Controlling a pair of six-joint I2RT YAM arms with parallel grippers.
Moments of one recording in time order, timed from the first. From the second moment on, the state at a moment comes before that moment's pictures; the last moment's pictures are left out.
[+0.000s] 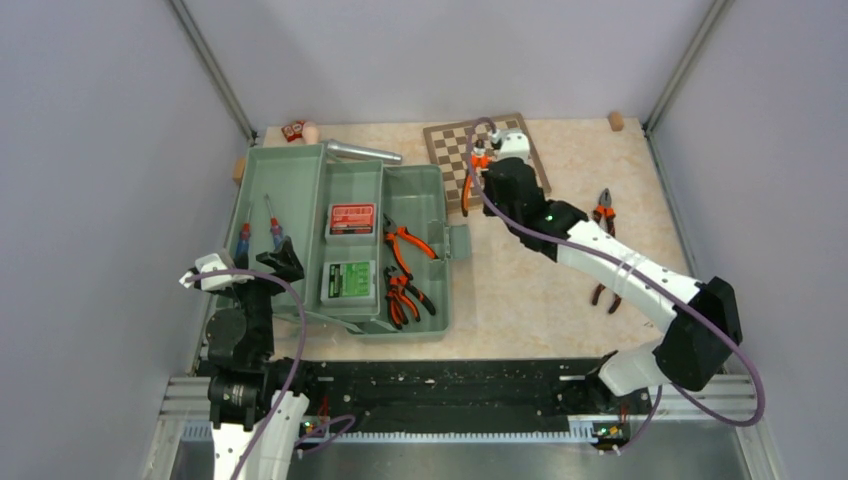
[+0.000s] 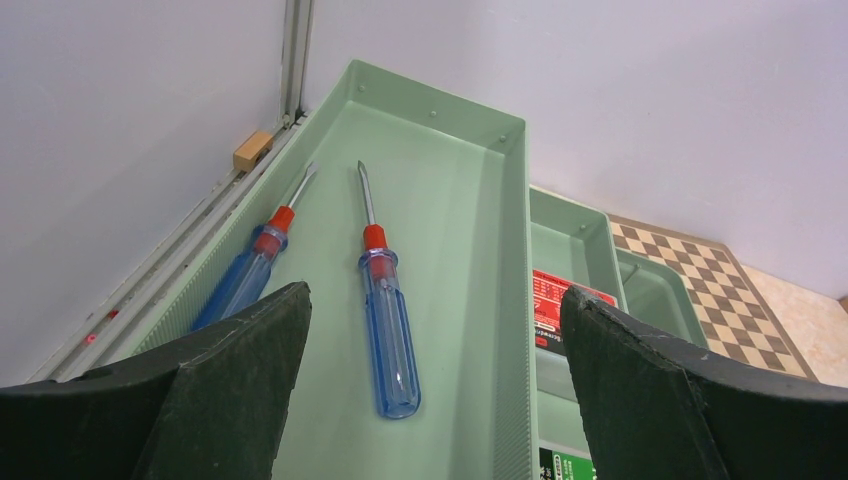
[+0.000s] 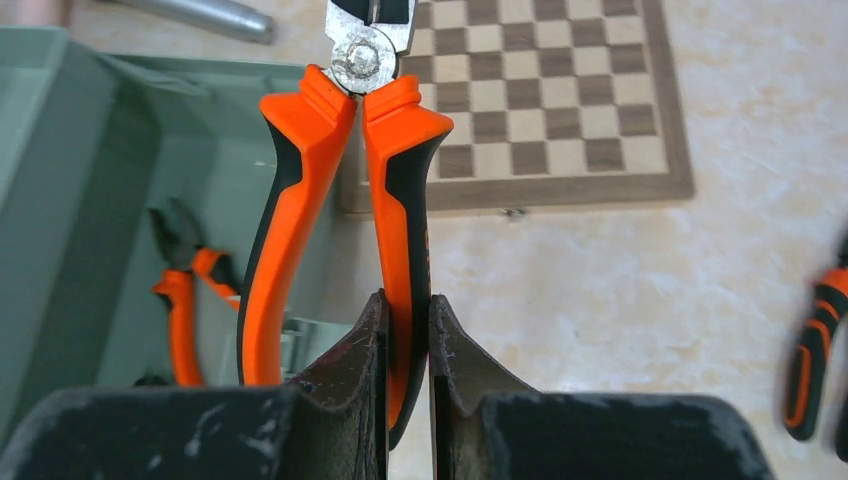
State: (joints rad) left arm -0.07 0.12 0.57 -0.32 -0.27 -0.29; right arm 0.68 1.40 1.18 -0.27 0.46 0.31
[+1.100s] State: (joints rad) left arm -0.07 0.12 0.57 -0.32 -0.28 -0.29; right arm 0.95 2.07 1.60 -0.35 0.44 0.42
